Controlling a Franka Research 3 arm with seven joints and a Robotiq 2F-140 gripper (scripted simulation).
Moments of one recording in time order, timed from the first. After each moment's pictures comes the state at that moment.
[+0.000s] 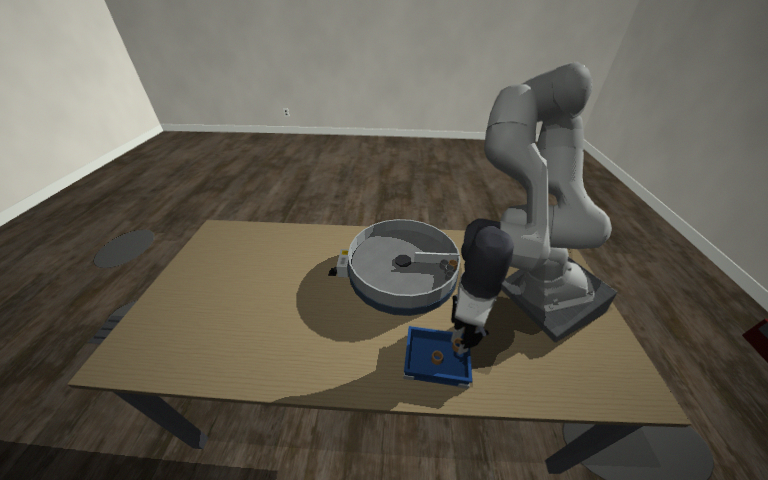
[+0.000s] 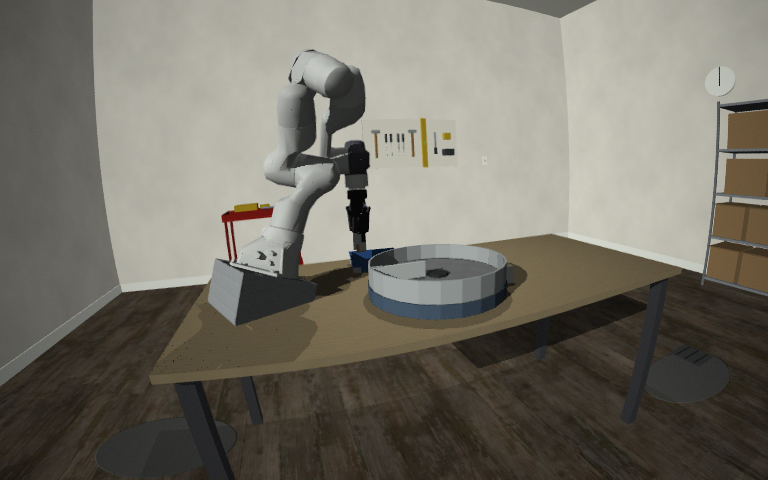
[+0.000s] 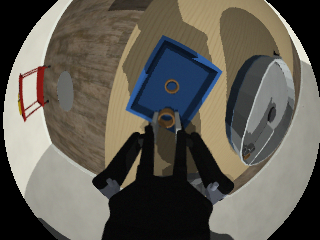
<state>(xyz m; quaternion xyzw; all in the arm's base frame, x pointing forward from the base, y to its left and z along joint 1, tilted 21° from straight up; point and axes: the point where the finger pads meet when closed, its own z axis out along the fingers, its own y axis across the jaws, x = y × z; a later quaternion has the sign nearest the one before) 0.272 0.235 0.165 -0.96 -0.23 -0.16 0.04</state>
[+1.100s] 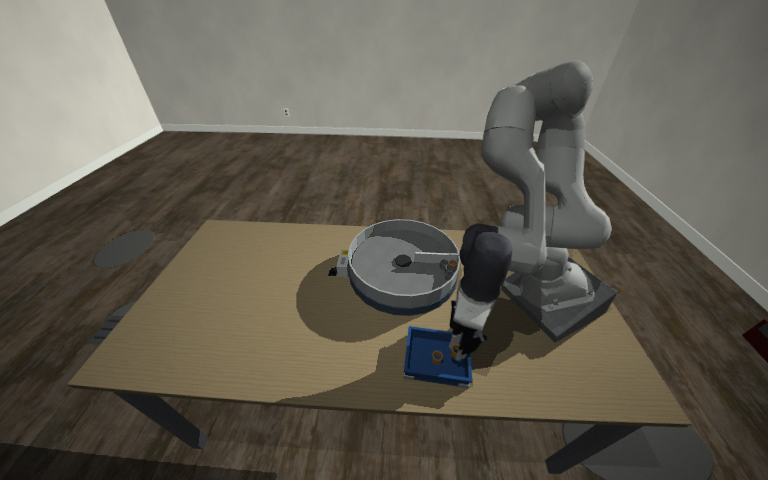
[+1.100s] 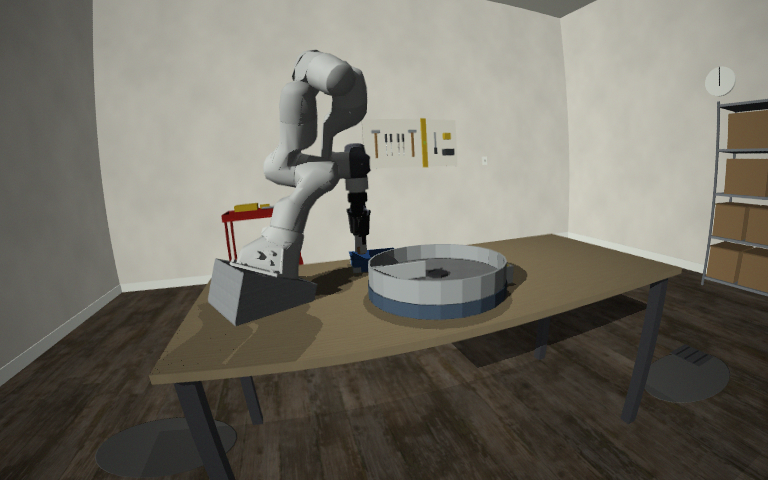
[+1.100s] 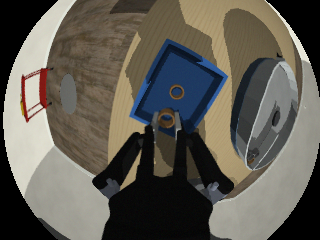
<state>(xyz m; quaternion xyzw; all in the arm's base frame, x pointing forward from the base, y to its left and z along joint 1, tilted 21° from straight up) 0.279 0.249 0.158 -0.96 -0.23 -0.17 0.06</state>
